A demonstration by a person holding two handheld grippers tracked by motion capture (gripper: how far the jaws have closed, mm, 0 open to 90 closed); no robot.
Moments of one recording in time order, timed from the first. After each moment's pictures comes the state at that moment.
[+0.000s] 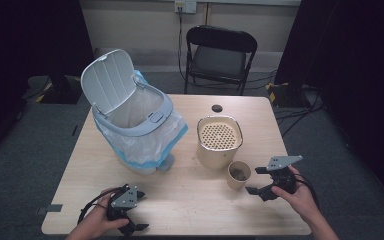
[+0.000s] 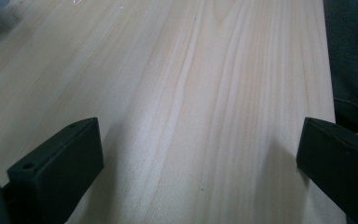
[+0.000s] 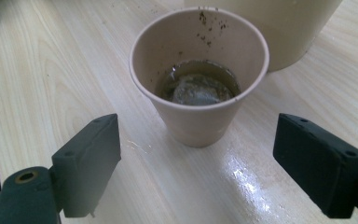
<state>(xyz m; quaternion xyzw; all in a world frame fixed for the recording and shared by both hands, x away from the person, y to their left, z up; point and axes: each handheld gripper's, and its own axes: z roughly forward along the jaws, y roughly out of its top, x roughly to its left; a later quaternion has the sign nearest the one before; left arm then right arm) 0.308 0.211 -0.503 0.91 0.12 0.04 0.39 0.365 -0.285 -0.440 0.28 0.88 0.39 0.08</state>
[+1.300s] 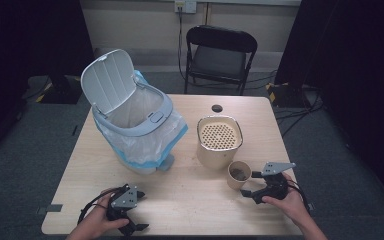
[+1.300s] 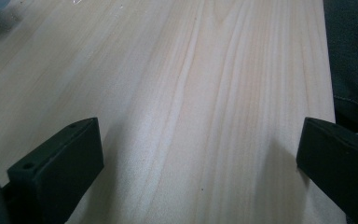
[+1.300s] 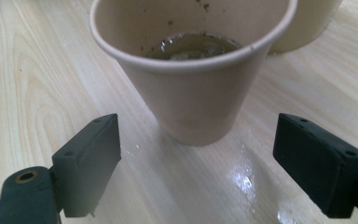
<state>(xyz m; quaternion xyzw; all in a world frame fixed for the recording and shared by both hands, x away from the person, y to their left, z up) 0.308 0.211 -0.503 0.91 0.12 0.04 0.39 0.370 -0.280 -0.481 0.29 0.86 0.42 0.08</state>
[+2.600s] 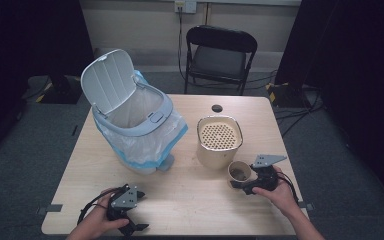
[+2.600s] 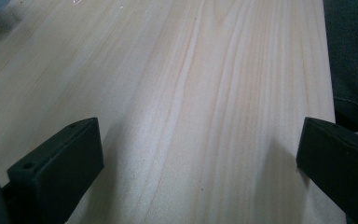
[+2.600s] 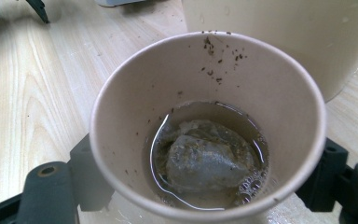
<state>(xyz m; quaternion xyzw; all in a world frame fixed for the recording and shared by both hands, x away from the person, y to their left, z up) 0.308 0.211 -0.503 0.91 0.12 0.04 0.39 0.390 -0.255 -0.476 0.27 0.84 0.46 0.07</state>
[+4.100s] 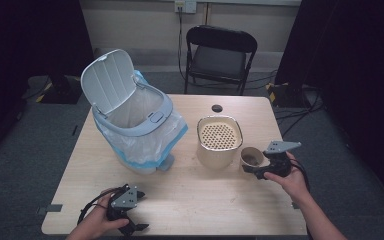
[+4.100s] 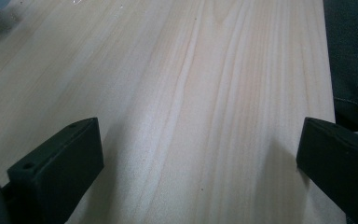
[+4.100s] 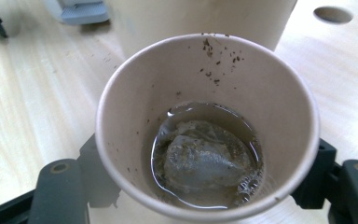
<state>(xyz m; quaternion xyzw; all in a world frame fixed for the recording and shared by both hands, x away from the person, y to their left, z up) 0.308 0.211 -0.503 0.91 0.12 0.04 0.39 0.416 -0.287 -0.444 0.28 0.84 0.45 0.12</state>
